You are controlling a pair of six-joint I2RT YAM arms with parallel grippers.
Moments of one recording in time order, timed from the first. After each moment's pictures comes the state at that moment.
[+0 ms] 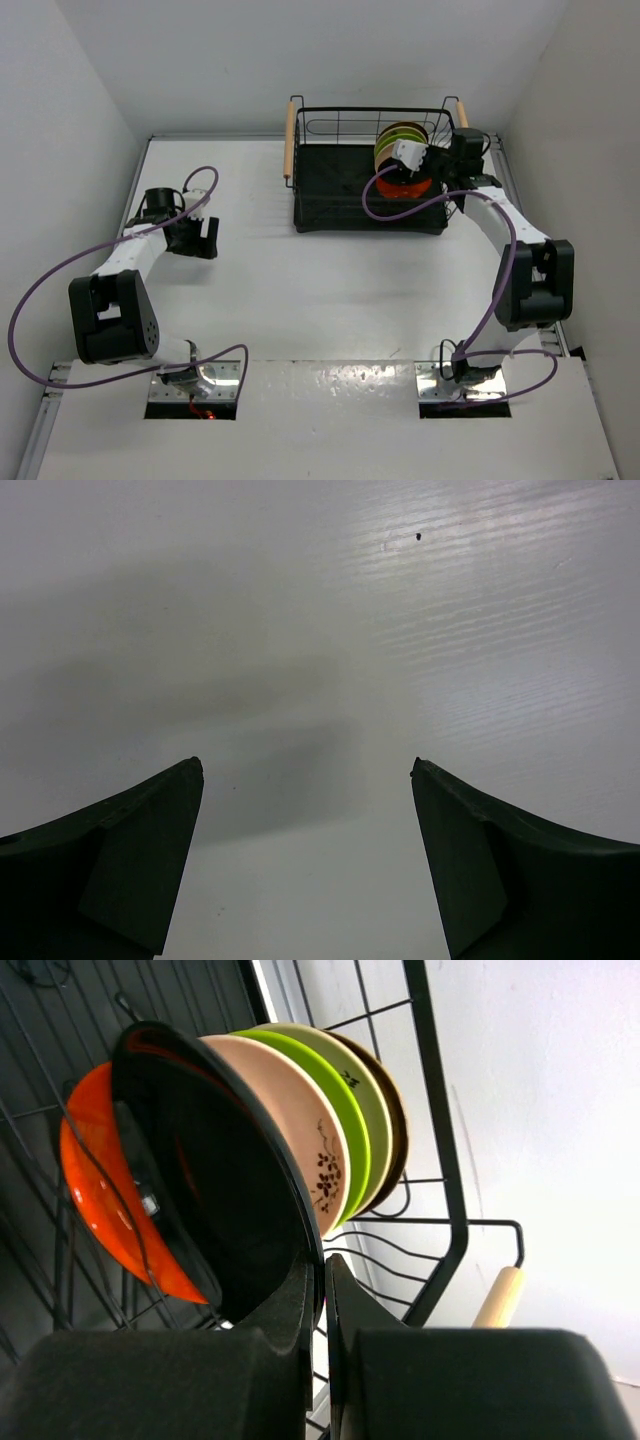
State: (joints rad) left arm 0.18 1.43 0.89 -0.49 0.24 0.30; right arm 0.04 1.65 1.19 -0.01 -0.38 -1.22
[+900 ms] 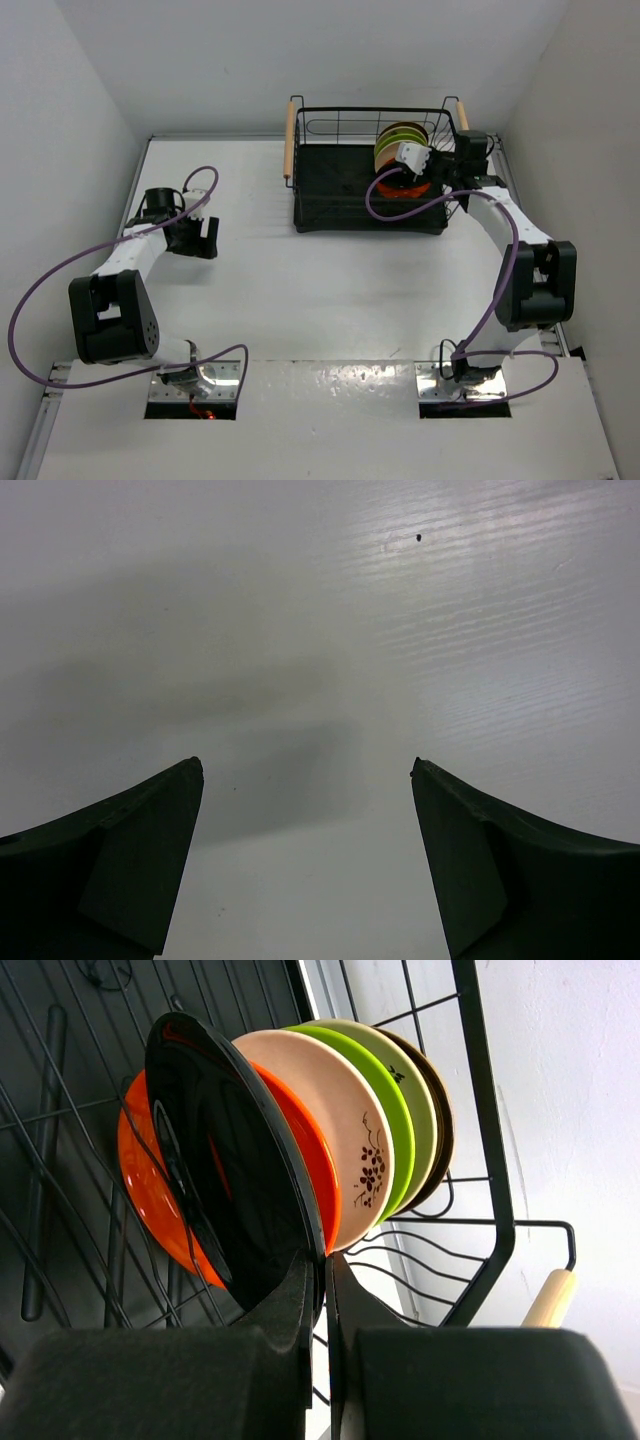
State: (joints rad) left arm 0.18 1.43 0.89 -0.49 0.24 0.30; right arm 0.02 1.65 1.19 -0.08 -0.46 -1.21
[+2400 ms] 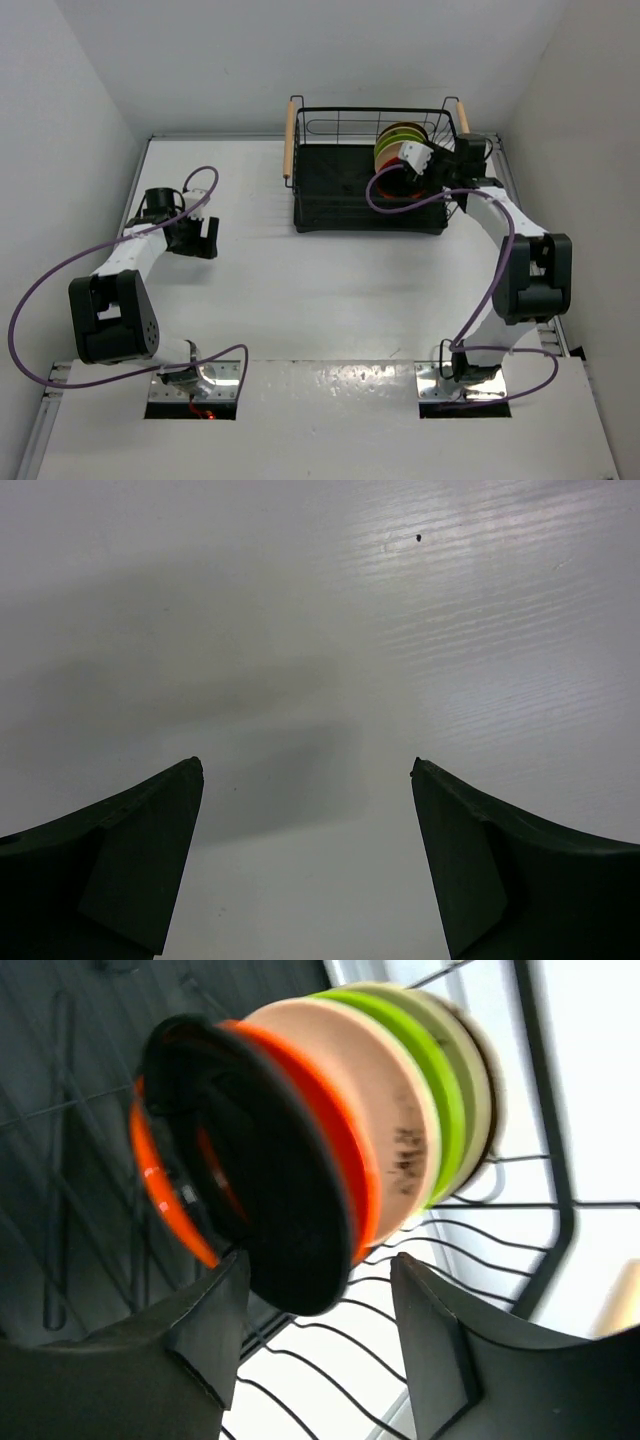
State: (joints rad) left arm 0.18 1.42 0.89 -0.49 0.24 0.30; right arm 0.00 1.71 1.17 -0.06 -0.46 -1.14
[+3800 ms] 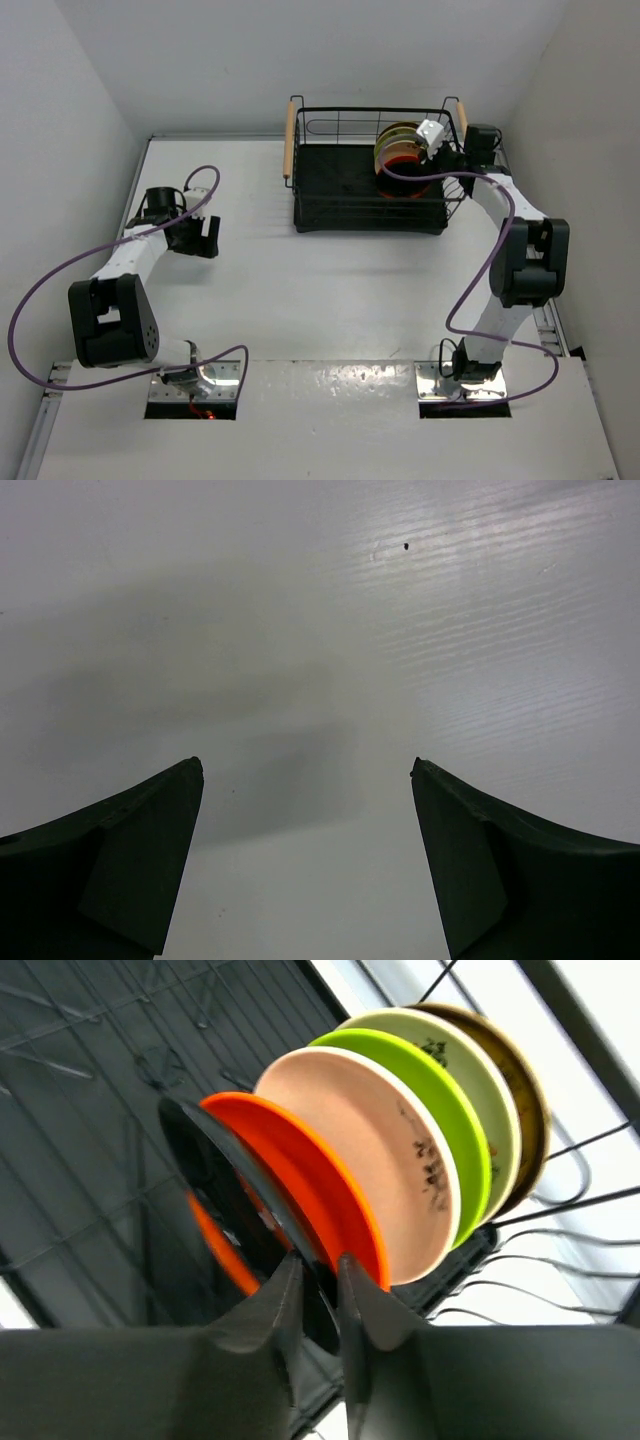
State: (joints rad) left arm 0.17 1.40 0.89 -0.49 0.24 0.30; right arm -0.07 1.82 1.31 -0.09 -0.68 -0.77
